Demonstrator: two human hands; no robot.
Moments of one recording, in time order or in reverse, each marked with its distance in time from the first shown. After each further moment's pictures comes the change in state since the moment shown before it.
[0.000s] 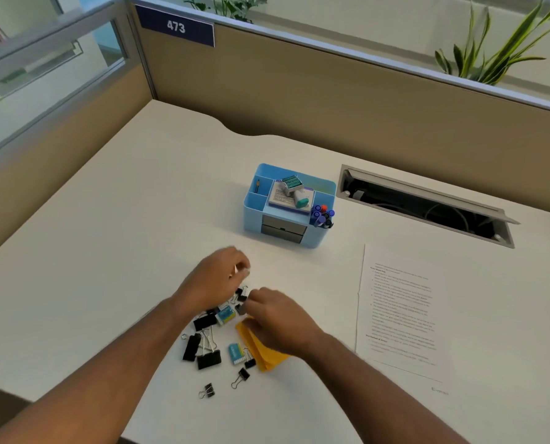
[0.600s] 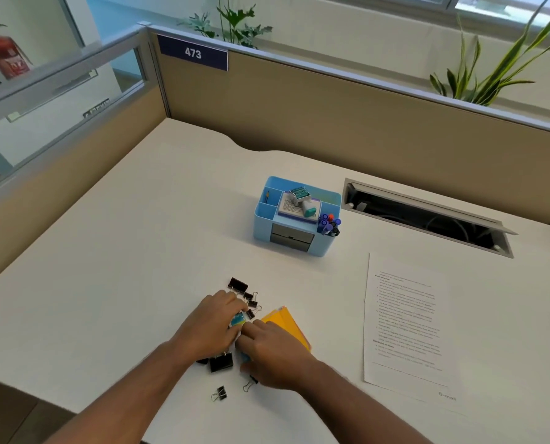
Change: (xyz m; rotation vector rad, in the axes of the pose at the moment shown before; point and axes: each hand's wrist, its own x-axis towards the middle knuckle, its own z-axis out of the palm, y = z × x) left_hand -0.074 -0.029 0.027 0.215 -0.098 0.080; right_hand -0.012 -0.041 0.033 -0.106 -0.181 -0.053
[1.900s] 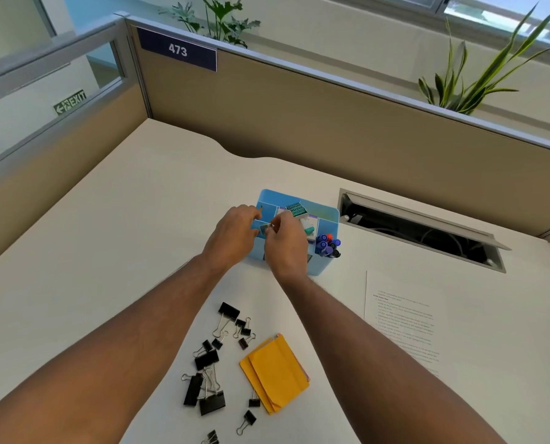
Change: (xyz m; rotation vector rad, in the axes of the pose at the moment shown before) left_hand 0.195 0.008 -0.091 -0.169 0.291 -0.247; right_hand 0.134 0.097 -0.127 0.462 0.720 0.940
